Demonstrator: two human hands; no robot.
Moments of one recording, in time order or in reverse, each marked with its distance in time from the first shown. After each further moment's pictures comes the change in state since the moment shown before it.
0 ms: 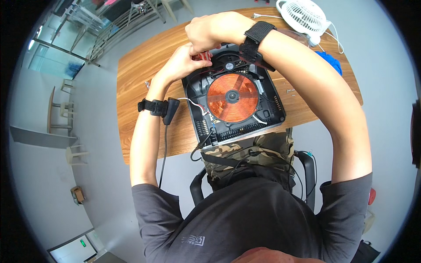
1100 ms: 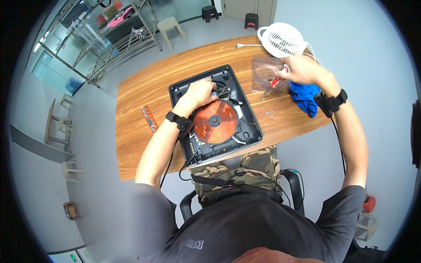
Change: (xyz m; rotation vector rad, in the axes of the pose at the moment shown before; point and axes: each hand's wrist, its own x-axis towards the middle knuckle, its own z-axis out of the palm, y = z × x) left_hand 0.046 0.026 0.077 0.635 -0.065 -0.024; right_hand -0.218 0.175 0.044 0.028 0.261 0.252
